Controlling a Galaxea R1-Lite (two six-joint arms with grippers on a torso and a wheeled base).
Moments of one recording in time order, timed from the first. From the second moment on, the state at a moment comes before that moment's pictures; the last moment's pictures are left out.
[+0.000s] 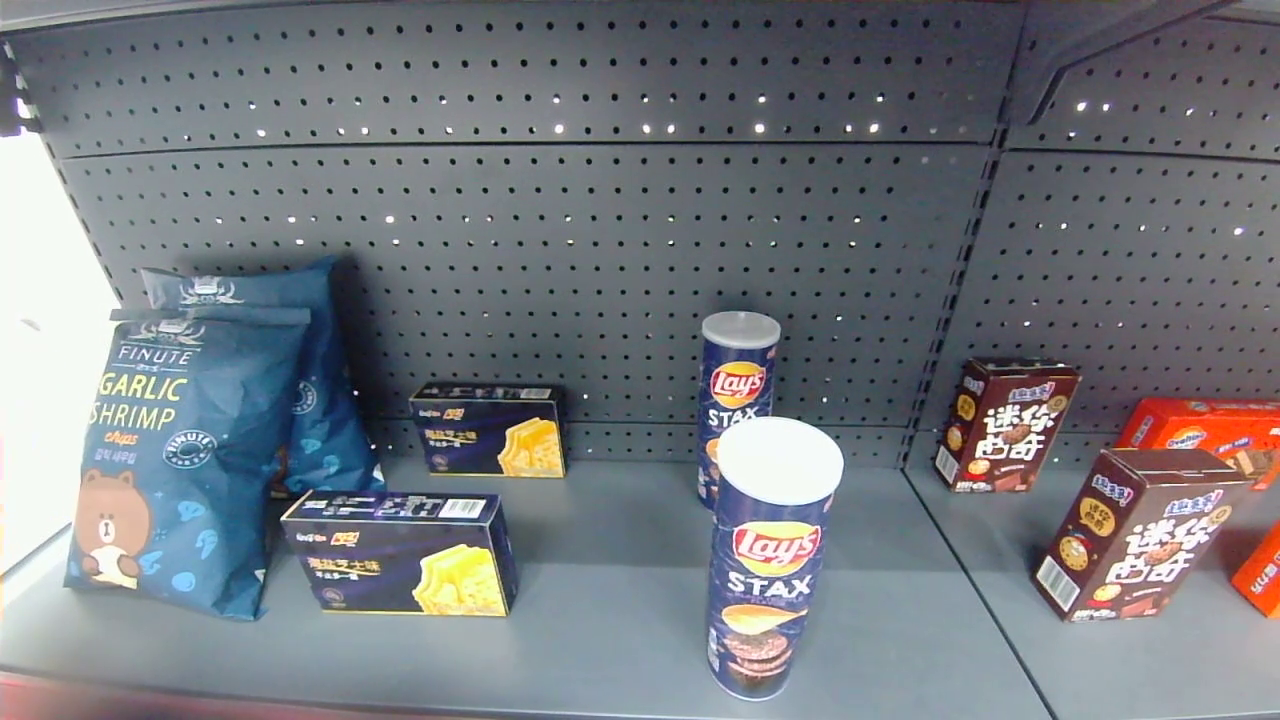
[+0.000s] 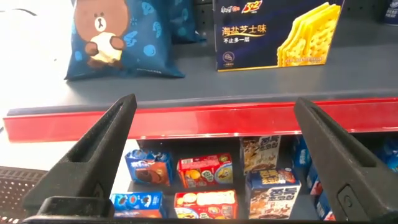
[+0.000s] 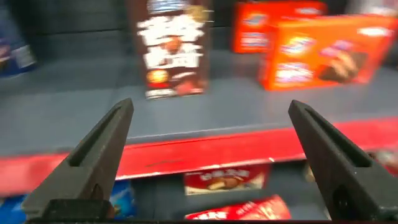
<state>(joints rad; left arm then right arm) 0.01 0.00 -0.01 0.03 -0.02 0.07 0.00 0.00 0.00 -0.05 -0.22 0.01</state>
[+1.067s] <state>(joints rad) 0.01 0.00 -0.01 0.03 -0.06 0.07 0.00 0.00 0.00 0.00 -0.02 0.00</state>
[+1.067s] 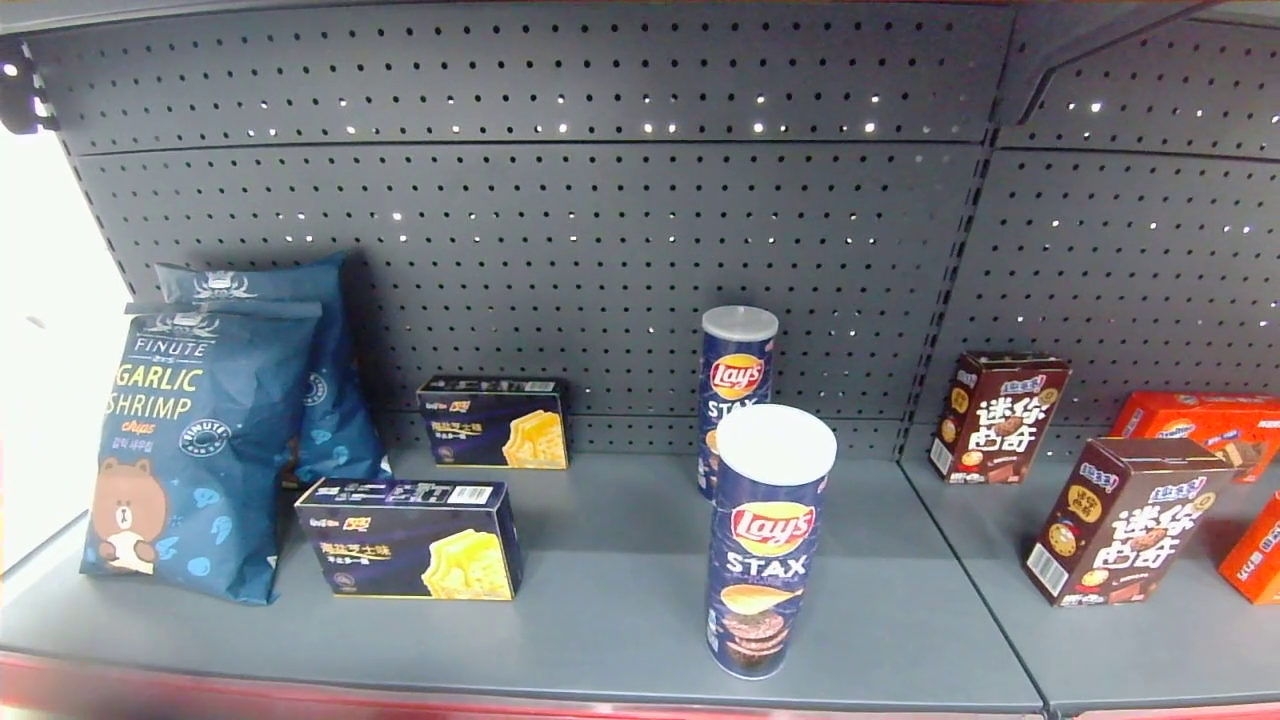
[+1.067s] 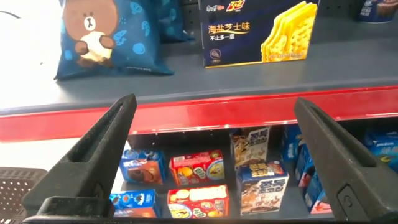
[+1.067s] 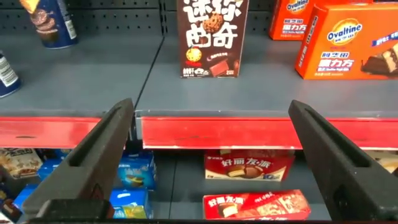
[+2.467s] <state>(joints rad) 0.01 0.00 -0.01 0.03 -0.06 0.06 0.00 0.00 0.00 0.00 -0.02 0.00</state>
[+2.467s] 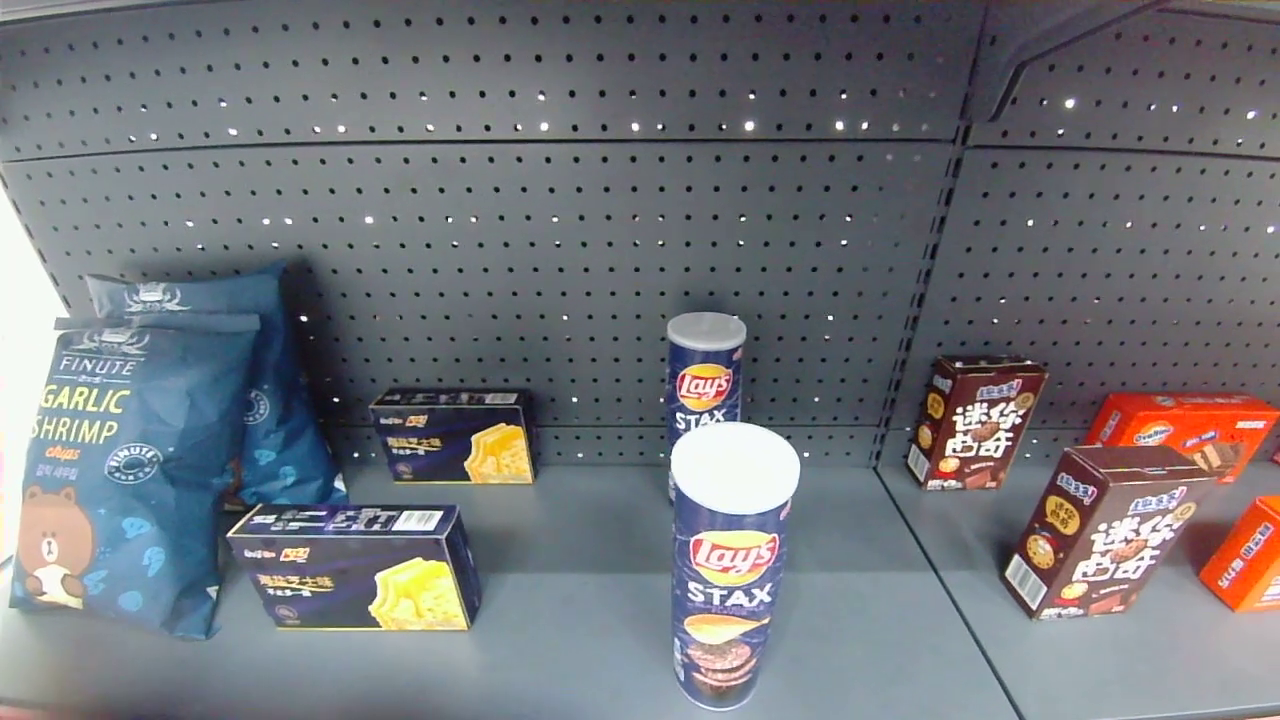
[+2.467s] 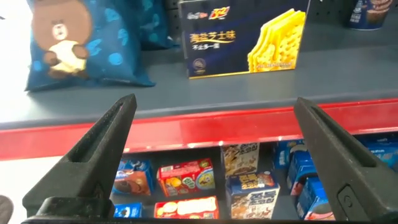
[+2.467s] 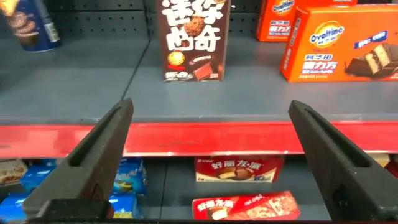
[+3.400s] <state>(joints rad) 0.01 0.00 -0.01 0.03 -0.04 0.06 0.00 0.00 0.00 0.00 -0.02 0.00</state>
